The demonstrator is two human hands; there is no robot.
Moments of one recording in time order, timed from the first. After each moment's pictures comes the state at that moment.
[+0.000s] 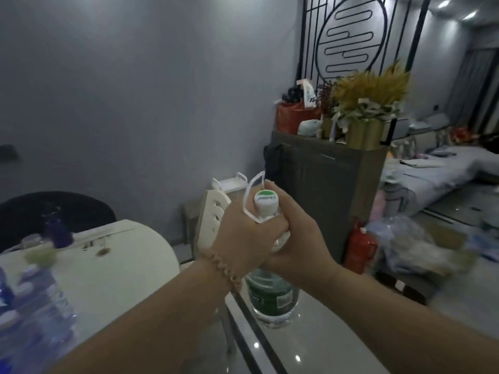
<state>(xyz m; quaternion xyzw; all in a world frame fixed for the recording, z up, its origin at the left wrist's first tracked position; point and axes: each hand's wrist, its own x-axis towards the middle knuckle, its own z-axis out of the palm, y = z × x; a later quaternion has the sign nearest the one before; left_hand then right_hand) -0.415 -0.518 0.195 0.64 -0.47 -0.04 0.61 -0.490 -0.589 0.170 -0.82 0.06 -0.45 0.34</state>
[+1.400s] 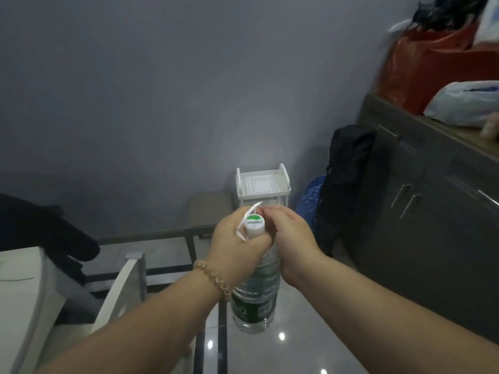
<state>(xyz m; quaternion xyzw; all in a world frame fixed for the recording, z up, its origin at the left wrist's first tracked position) -0.009 -1.221 0.069 0.75 -0.26 -0.09 0.61 -0.044 -1.322 0.064 -0.58 0.26 -0.12 0.77</state>
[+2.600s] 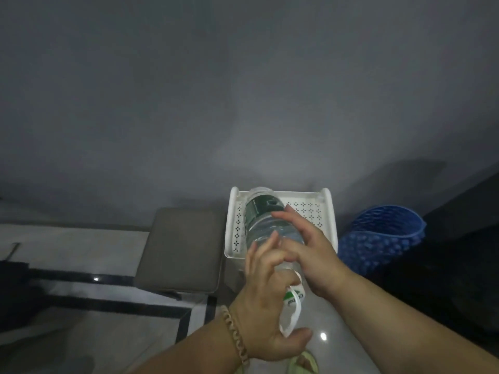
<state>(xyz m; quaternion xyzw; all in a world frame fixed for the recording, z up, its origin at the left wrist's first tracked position) 0.460 -1.539 -0.174 0.76 -0.46 0.04 0.45 0.467 -1.680 -0.156 -0.63 0.17 0.04 0.76</state>
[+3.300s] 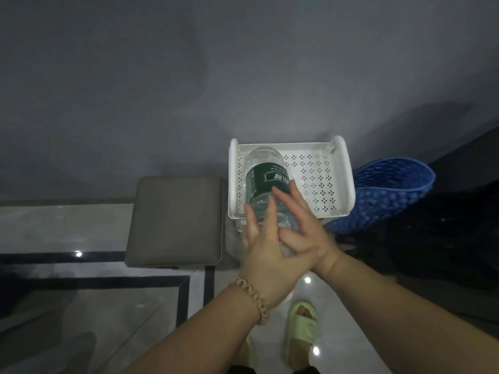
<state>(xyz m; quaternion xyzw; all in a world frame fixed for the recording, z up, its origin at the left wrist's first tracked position) 0.490 -1.529 -0.215 0.83 -0.10 -0.31 0.45 0.482 -1.643 -0.231 -0.78 0.13 0.07 0.60</state>
